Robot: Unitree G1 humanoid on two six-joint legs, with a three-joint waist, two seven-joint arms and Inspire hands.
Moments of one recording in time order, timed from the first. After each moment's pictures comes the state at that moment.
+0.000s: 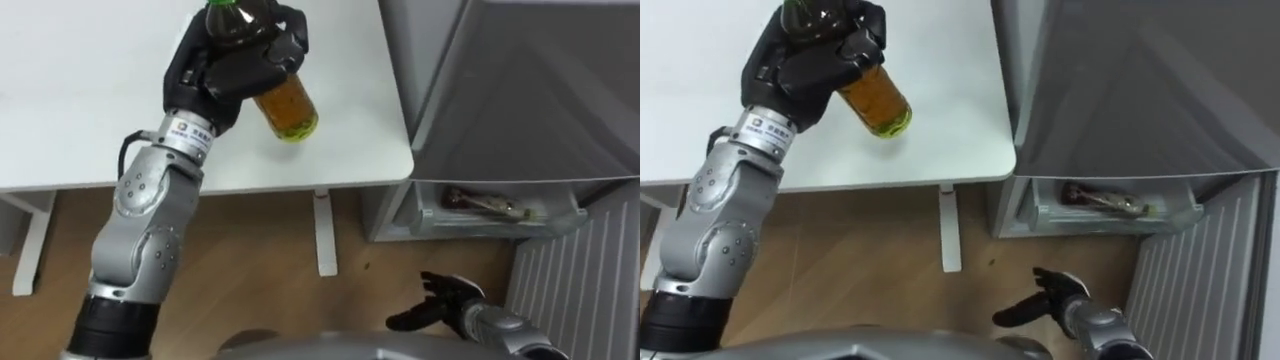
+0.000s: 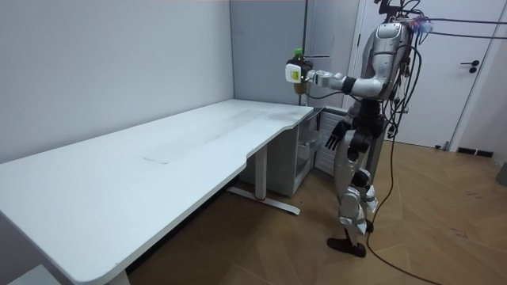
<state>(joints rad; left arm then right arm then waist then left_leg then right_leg) 0.04 0.24 -0.10 -0.25 -0.59 0.07 -0.14 0.00 -0.22 0.18 1.12 0.04 0.02 0.20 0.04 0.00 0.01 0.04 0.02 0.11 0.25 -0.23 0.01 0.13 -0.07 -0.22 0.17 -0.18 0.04</state>
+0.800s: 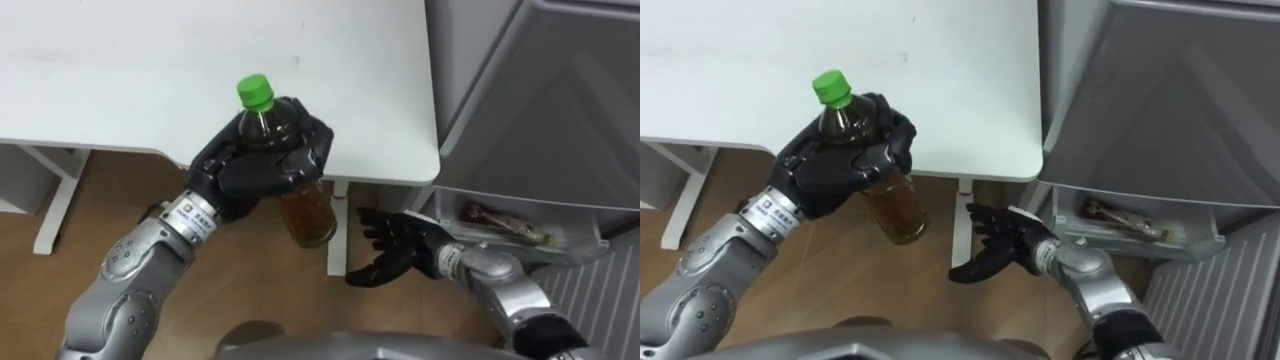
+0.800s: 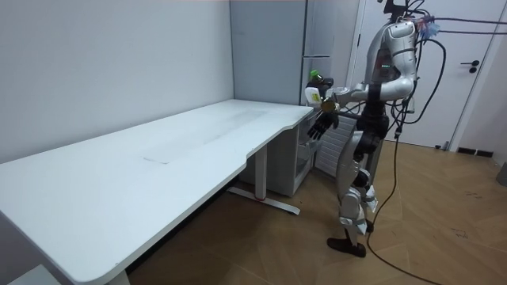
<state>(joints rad) 0.28 0.35 -0.16 -0.20 -0.71 0.18 -0.50 0.05 -0.33 0.28 0.52 0.04 0.12 0.56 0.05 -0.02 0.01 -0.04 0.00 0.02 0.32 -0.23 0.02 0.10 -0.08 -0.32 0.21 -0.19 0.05</state>
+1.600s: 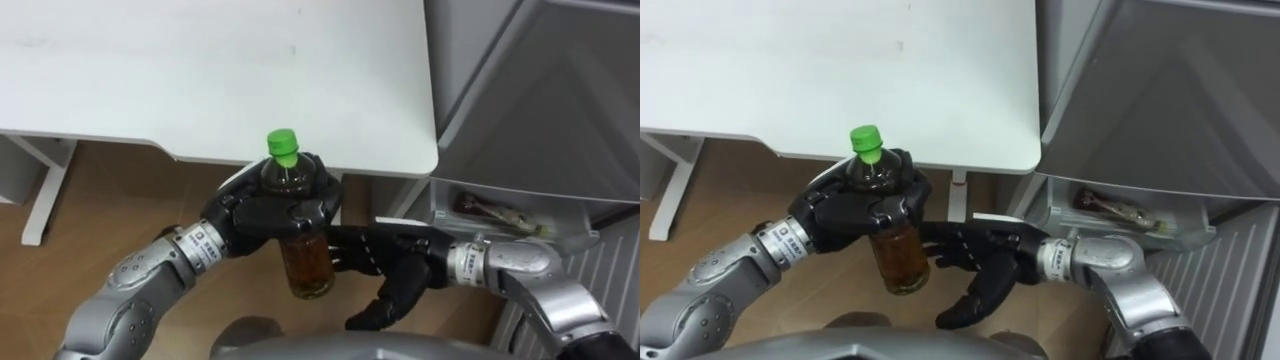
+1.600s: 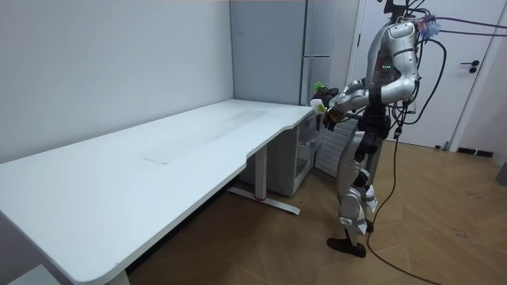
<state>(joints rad) 0.28 0.43 -0.24 -0.10 -0.70 0.20 -0.58 0.16 -0.47 0.30 0.17 0.20 0.18 0.99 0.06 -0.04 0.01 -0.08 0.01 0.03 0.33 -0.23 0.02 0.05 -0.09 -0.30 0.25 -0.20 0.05</state>
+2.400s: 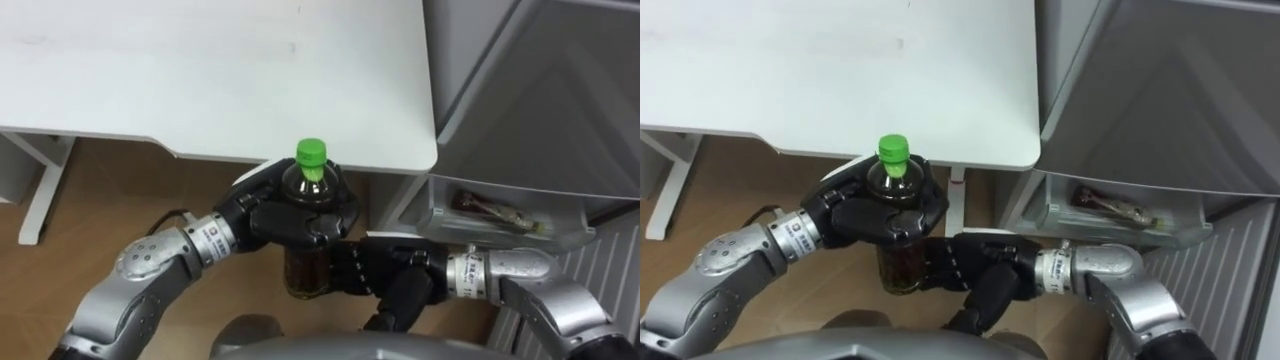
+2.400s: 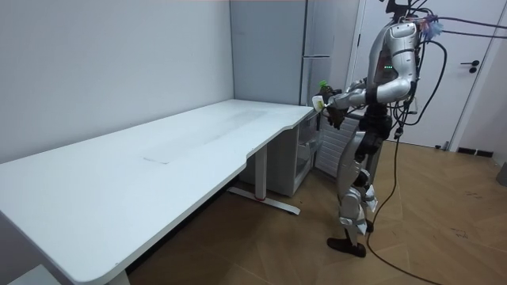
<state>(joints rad) 0.19 0.47 -0.33 -0.10 -0.57 0.15 -0.57 0.14 -0.49 0.38 0.16 0.35 0.22 1.00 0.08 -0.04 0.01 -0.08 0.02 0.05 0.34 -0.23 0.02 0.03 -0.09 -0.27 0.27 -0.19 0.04</state>
